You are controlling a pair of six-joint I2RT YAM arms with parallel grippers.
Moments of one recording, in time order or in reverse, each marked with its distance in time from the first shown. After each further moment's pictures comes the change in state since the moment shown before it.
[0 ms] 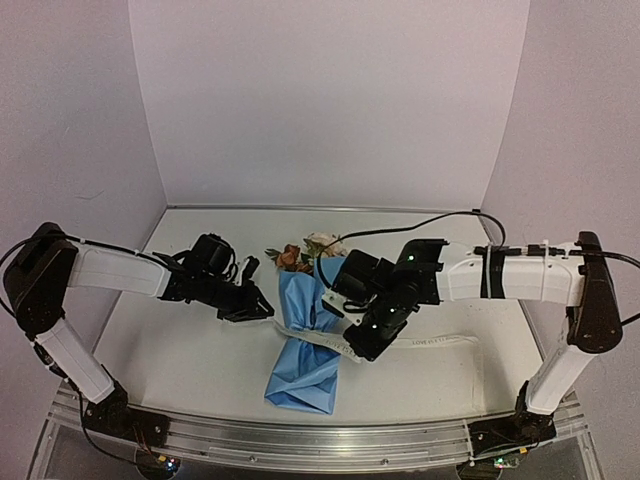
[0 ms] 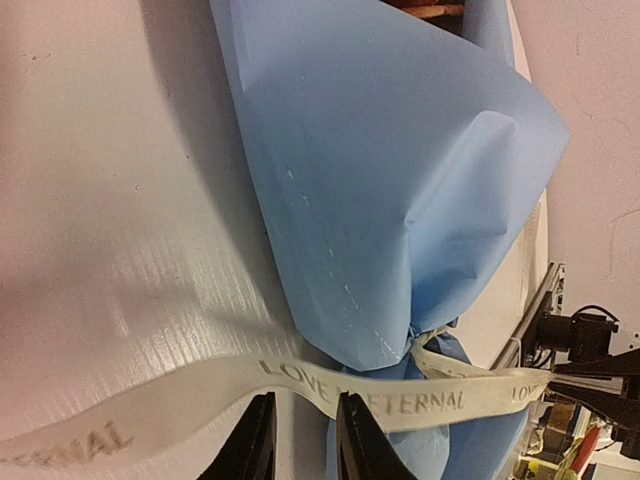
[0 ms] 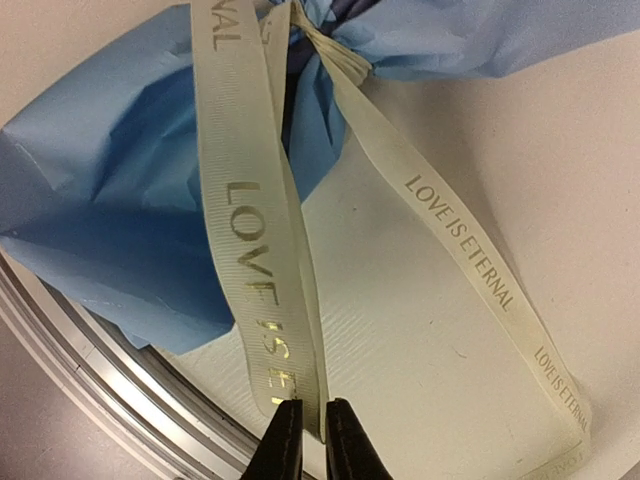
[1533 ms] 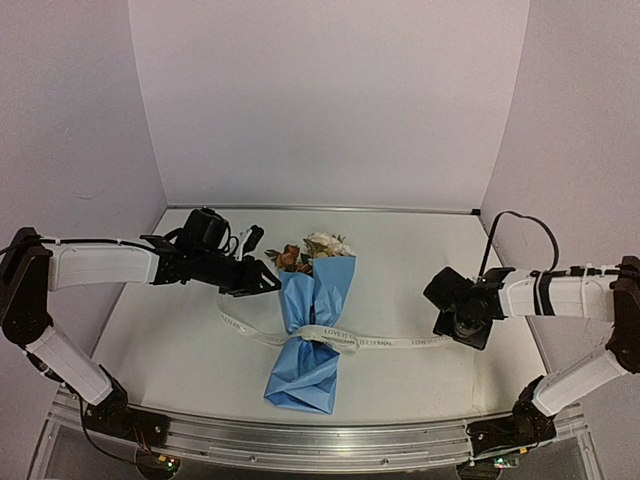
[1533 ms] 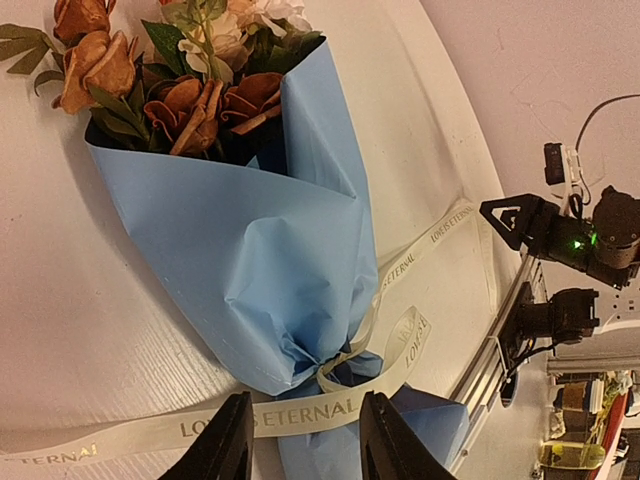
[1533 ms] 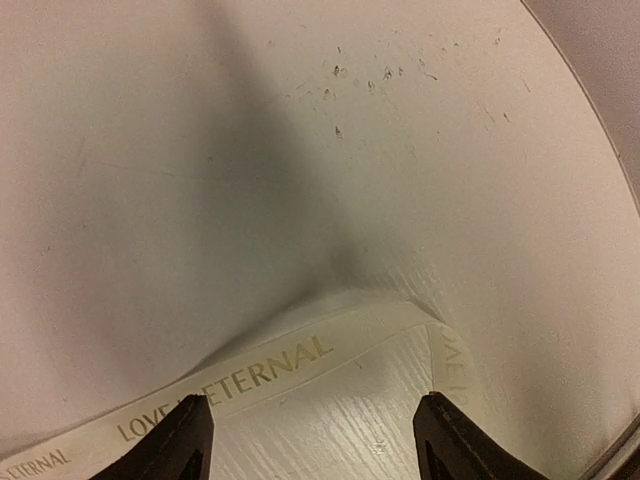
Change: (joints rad) left arm -0.002 -0.090 0.112 -0.057 0.010 0.124; right arm -0.415 -0.318 -0.613 0.222 0.477 0.888
